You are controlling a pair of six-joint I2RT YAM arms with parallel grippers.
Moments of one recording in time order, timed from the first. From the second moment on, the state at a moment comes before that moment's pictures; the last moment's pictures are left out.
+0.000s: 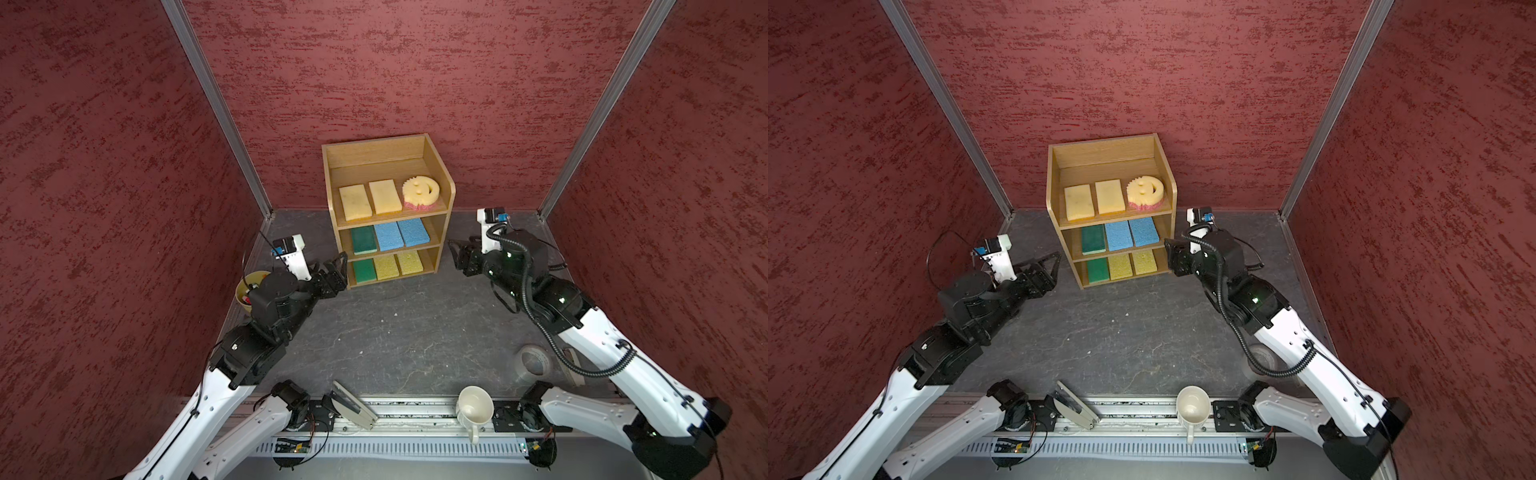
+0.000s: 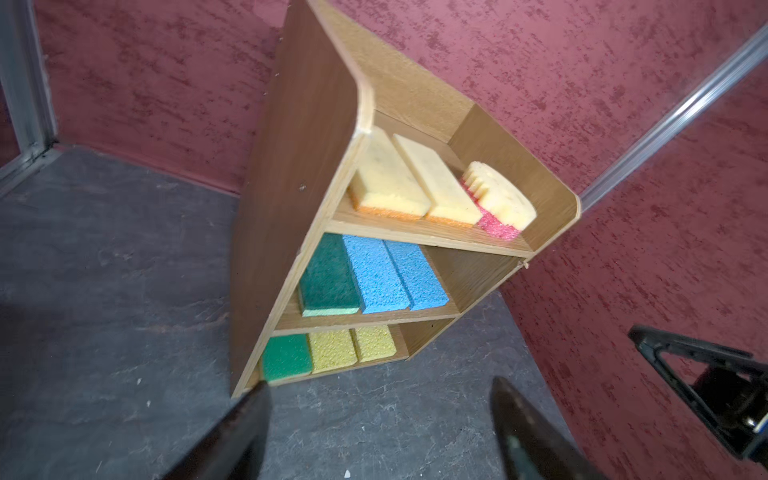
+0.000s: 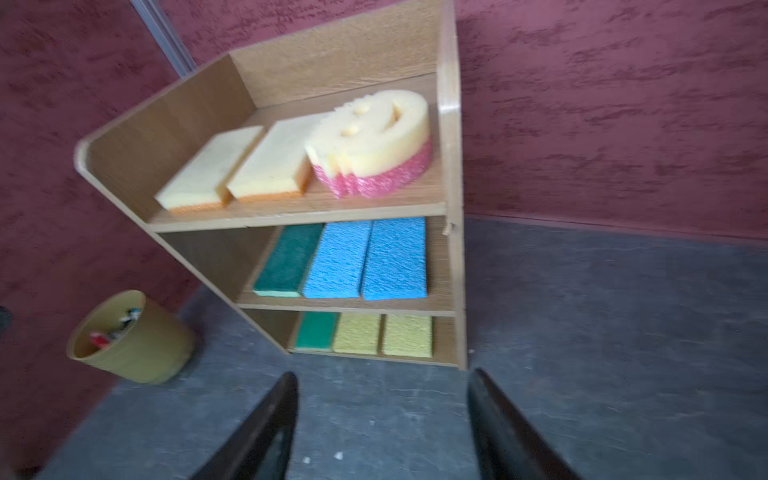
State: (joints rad) left arm -0.57 0.67 0.94 -0.50 -0.30 -0.57; right arm 0.65 1.05 1.16 -0.43 0.24 0.31
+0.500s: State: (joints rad) left arm -0.46 0.75 0.46 -0.09 -0.52 -0.26; right arm 0.36 0.94 0.54 -0.05 0.55 0.29
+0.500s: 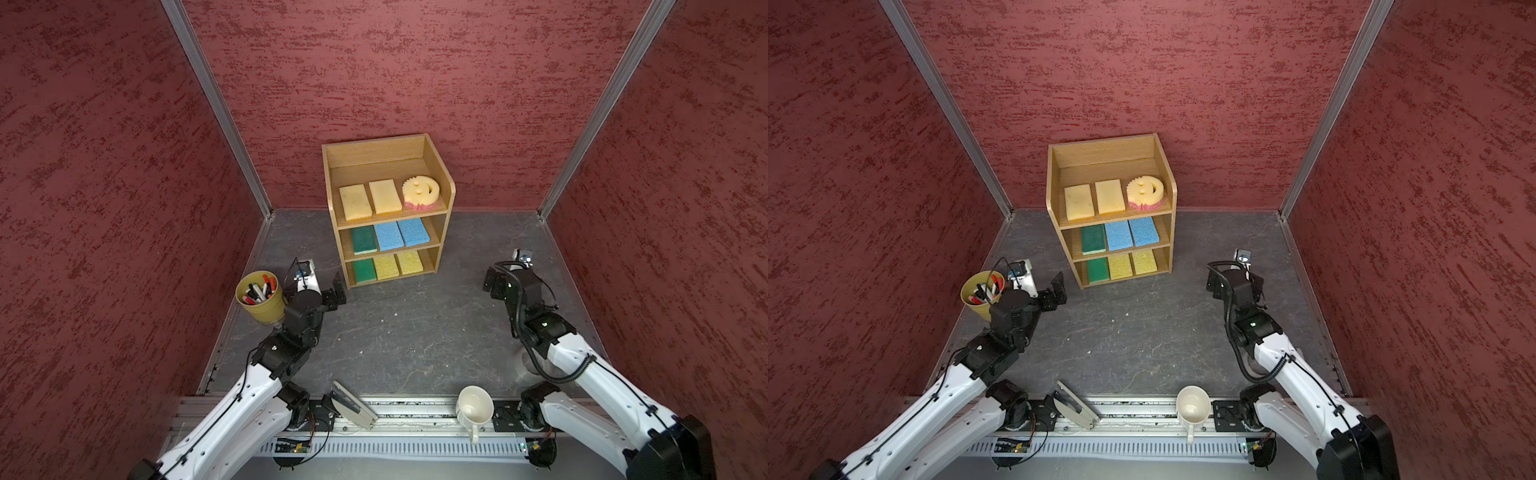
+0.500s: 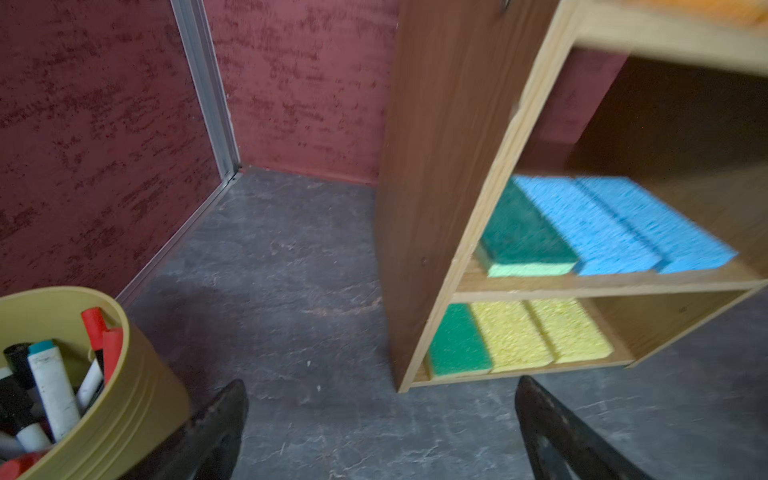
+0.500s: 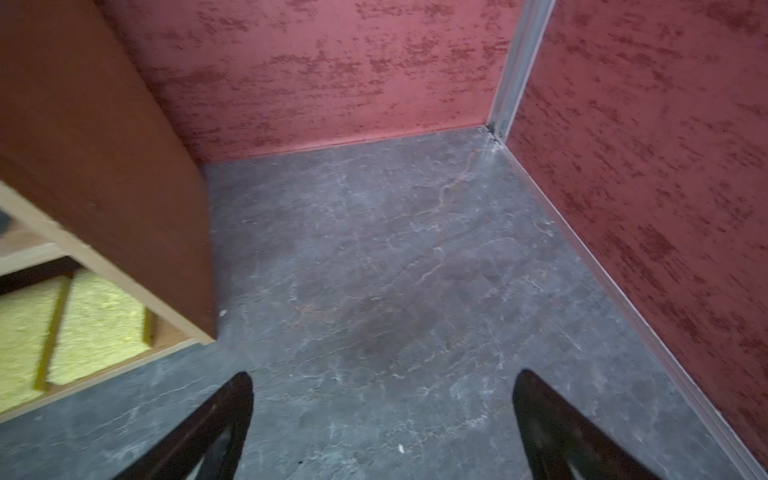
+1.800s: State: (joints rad) left arm 0.03 1.53 0.37 0.86 -0.01 -0.09; right arm 0.01 1.50 0.23 1.10 0.38 0.14
